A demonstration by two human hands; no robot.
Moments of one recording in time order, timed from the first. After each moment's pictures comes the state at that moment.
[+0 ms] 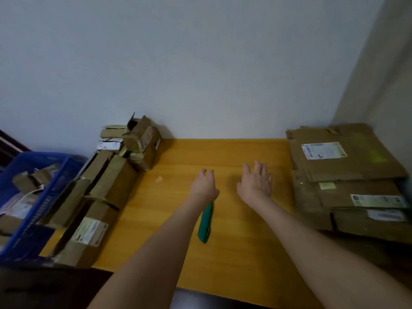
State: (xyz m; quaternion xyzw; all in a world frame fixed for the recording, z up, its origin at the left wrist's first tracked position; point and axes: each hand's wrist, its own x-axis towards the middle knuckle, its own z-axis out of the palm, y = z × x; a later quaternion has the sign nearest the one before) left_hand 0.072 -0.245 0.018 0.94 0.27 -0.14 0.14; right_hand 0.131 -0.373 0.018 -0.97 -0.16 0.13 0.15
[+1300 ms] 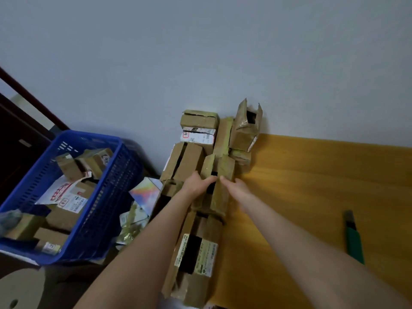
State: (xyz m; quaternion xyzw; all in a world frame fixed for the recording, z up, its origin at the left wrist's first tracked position) left_hand -0.073 0.198 -0.002 0.78 0.42 -0.13 0.45; right_hand -0.005 0.080 -0.023 -0.76 0.06 0.45 0.47
